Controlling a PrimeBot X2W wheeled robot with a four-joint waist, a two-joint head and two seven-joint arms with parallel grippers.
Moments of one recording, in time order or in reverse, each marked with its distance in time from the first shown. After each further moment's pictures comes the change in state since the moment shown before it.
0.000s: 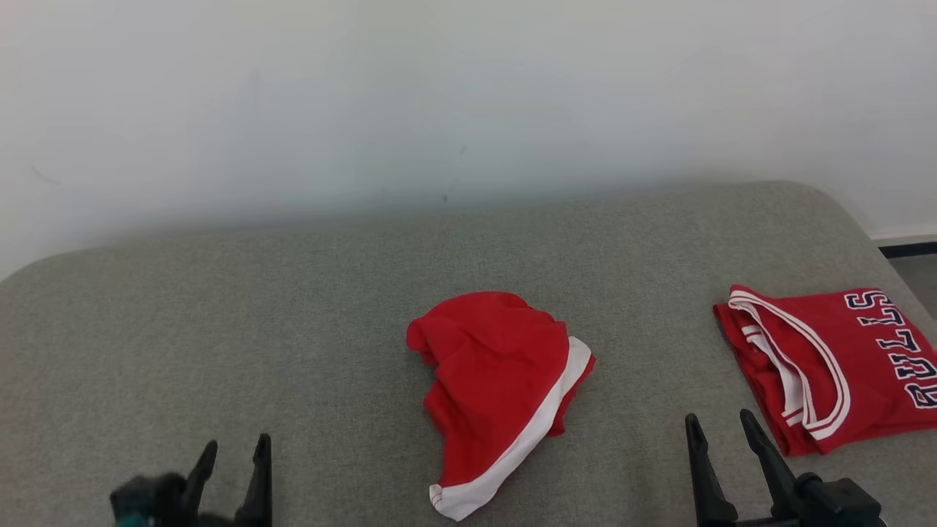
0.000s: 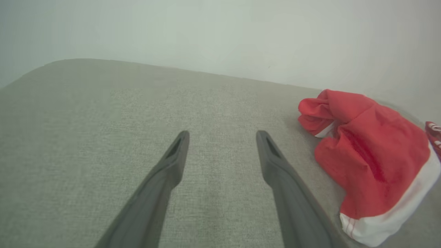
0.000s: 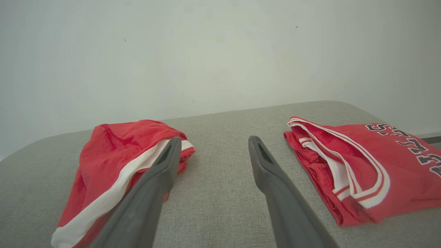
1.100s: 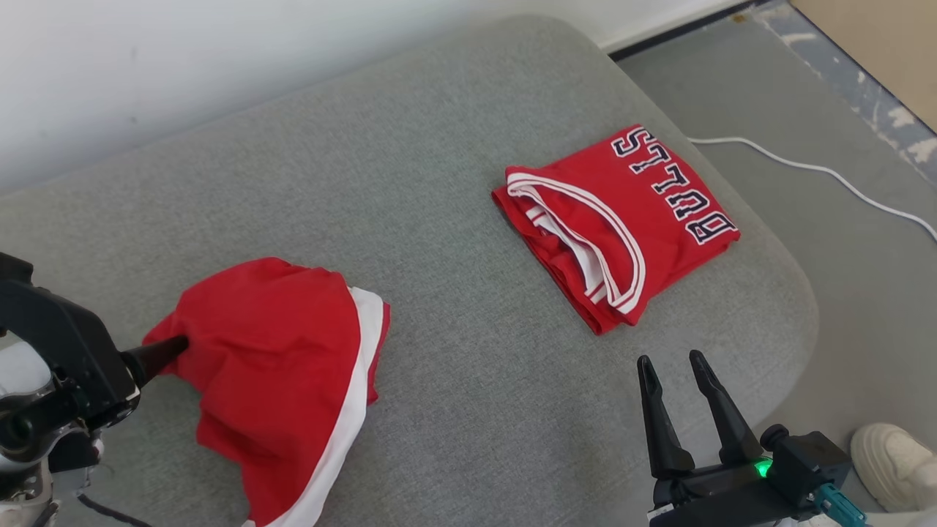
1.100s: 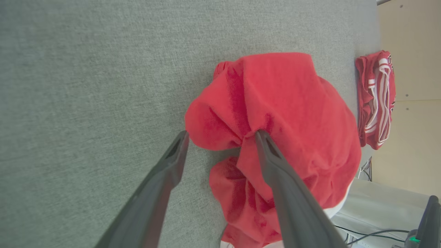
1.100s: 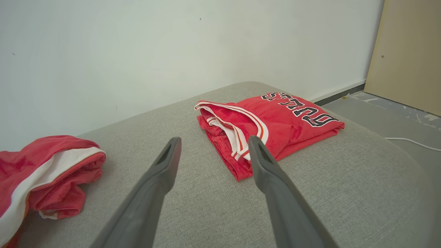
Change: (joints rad) left arm -0.442 0.307 0.065 -0.242 -0.453 0.305 1.305; right arm -0.147 0.022 0.129 0.003 0.113 0.000 -0.051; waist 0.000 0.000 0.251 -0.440
